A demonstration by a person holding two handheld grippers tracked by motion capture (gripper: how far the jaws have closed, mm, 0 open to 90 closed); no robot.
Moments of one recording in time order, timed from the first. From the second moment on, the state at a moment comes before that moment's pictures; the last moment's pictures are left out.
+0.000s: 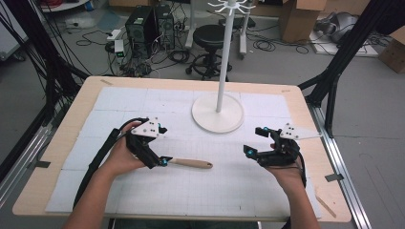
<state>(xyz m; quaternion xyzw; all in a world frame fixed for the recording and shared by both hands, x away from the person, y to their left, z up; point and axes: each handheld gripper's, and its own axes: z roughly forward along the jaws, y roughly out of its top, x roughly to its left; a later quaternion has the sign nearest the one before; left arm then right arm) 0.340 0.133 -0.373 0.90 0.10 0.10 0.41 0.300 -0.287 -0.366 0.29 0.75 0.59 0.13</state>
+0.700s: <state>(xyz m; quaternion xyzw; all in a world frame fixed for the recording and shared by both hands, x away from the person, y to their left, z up) 0.352 0.090 -0.402 0.95 0.06 0.05 0.30 0.301 -0.287 -0.367 0.29 0.75 0.58 0.13</state>
